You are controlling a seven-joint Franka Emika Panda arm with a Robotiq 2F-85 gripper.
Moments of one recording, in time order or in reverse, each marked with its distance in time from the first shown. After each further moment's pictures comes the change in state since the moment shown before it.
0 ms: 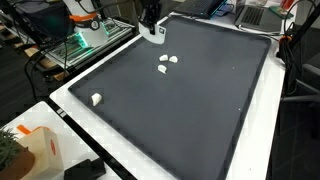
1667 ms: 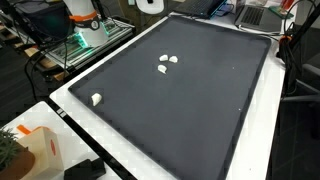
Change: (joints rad) arm 0.166 -0.484 0.014 -0.286 0.106 0.065 -0.026
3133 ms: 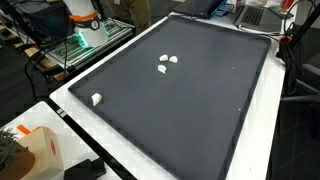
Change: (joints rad) arm -0.102 0.281 0.058 0.431 -0.251 -0.328 0.342
